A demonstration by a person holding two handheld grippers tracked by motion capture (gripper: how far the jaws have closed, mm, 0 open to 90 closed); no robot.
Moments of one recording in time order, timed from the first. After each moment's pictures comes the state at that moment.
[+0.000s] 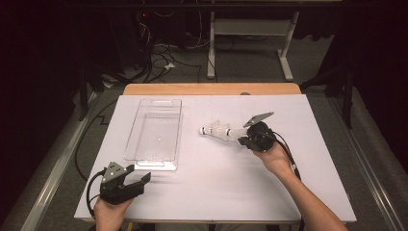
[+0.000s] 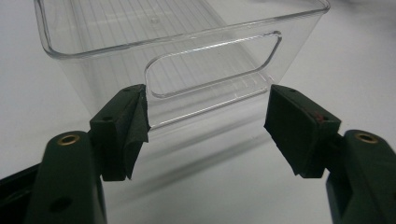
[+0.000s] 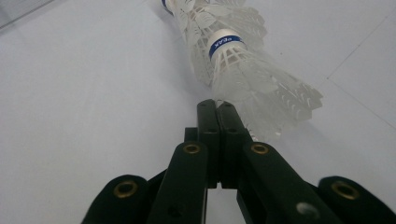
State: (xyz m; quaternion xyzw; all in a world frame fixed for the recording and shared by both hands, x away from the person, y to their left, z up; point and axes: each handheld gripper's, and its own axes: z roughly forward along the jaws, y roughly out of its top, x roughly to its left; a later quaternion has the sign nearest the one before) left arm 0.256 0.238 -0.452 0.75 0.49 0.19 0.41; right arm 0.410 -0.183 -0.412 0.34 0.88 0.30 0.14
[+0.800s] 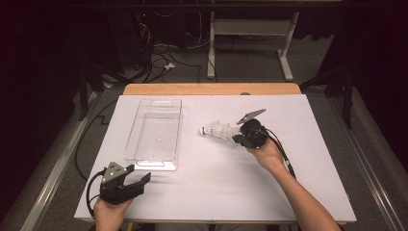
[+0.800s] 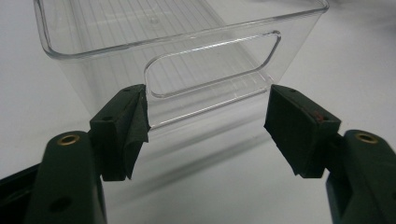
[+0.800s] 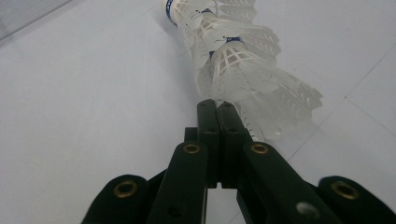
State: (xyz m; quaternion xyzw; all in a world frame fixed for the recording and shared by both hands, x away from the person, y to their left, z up) left arm 0.256 0.239 -0.452 0.75 0.49 0.19 0.41; right arm 0.424 -0.167 -0.416 0.34 0.88 0.30 0.13
